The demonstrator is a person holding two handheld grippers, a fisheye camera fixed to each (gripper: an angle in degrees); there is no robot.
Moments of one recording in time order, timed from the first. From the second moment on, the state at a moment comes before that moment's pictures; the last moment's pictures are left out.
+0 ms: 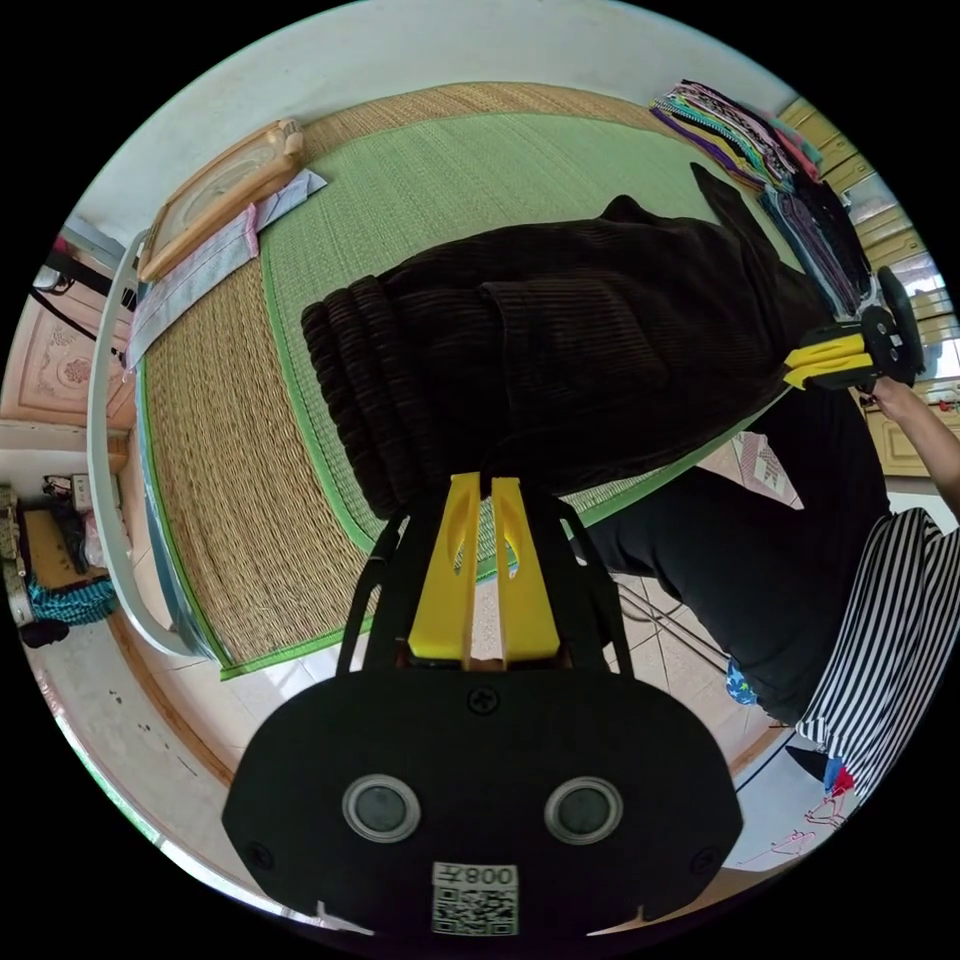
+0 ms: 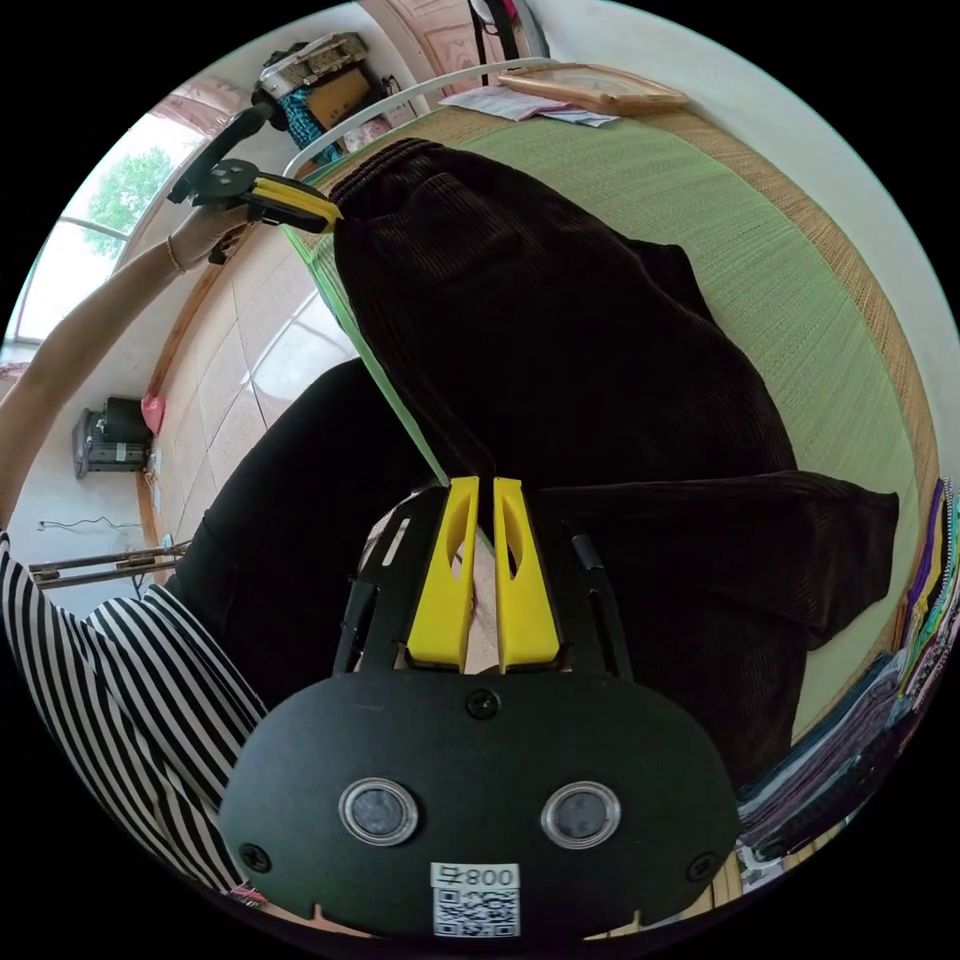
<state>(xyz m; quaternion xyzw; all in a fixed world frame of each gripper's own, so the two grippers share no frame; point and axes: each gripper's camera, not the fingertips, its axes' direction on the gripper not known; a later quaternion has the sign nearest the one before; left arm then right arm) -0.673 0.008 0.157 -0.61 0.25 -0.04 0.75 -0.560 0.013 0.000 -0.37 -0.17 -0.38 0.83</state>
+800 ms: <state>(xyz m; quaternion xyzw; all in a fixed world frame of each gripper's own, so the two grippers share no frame) -0.680 0.139 0.152 -0.60 0.25 -0.15 0.74 -0.651 0.122 0.031 -0.38 -0.17 -0.39 0.82</state>
